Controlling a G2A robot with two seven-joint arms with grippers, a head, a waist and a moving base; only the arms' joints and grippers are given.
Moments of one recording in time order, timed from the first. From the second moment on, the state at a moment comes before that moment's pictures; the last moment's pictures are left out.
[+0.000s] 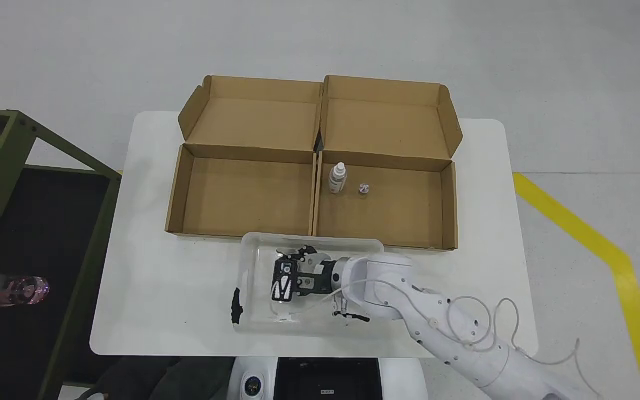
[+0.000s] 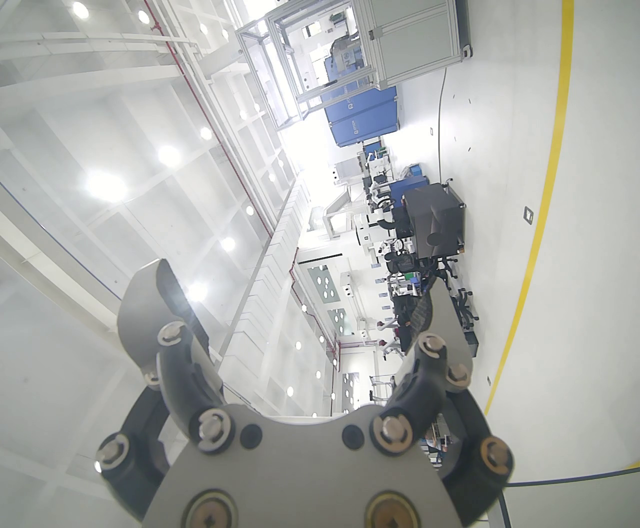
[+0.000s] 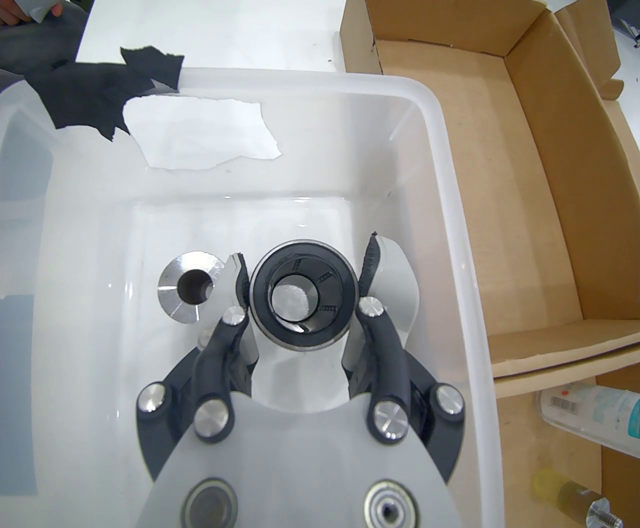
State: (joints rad) left arm -0.19 -0.18 -0.57 -1.44 2.04 -0.23 0.13; right arm -1.00 -1.22 0.64 -1.68 -1.42 -0.54 0.42
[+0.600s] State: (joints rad) left arm -0.19 -0.18 -0.57 -1.44 2.04 -0.23 0.13; right arm -0.99 -1.24 0.65 -1.64 -1.38 -0.57 0.41
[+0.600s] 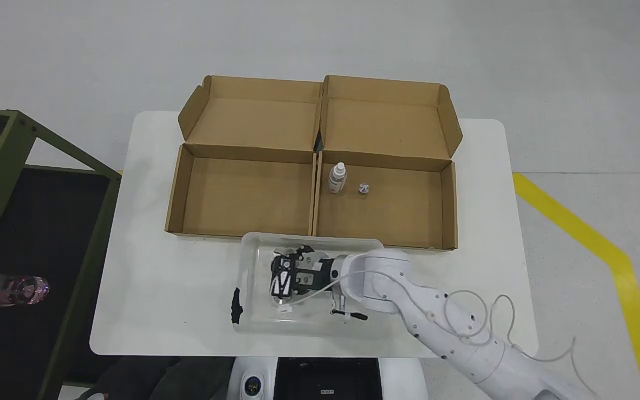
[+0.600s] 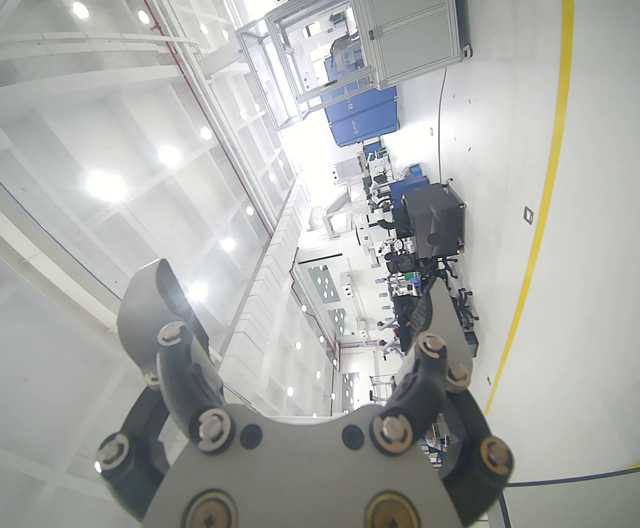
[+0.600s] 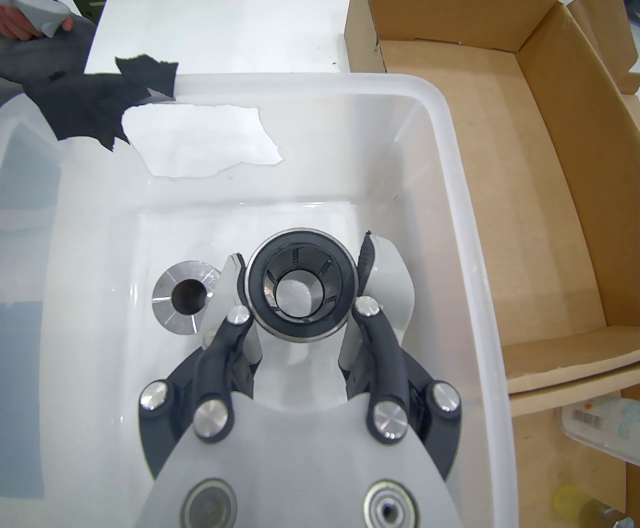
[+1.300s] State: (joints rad) left arm -0.19 -0.18 -0.57 -1.44 2.04 -0.23 0.13; right arm -1.04 -1.22 0.77 -1.78 -1.28 -0.65 0.39
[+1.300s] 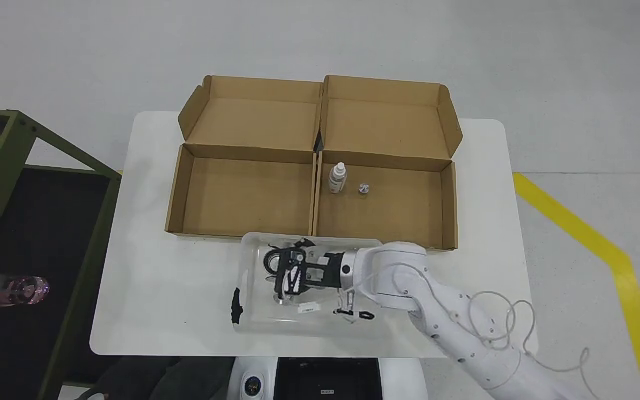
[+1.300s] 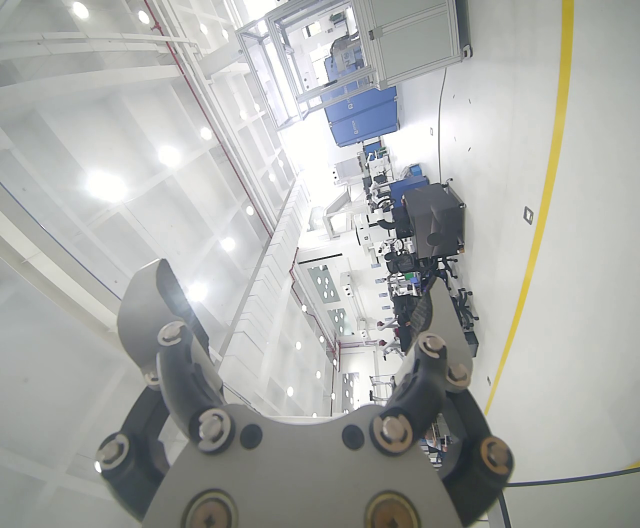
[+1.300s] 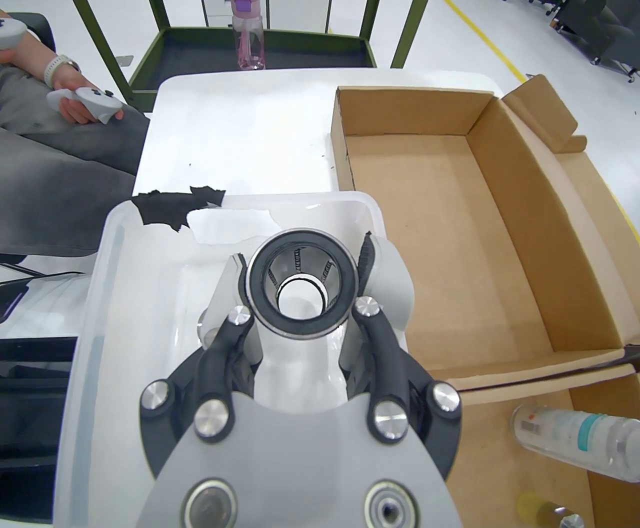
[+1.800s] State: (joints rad) left arm -0.19 -0.18 -0.57 -1.44 2.04 -0.23 0.13; right arm -1.01 -1.22 0.85 -1.82 -1.21 -0.66 0.37
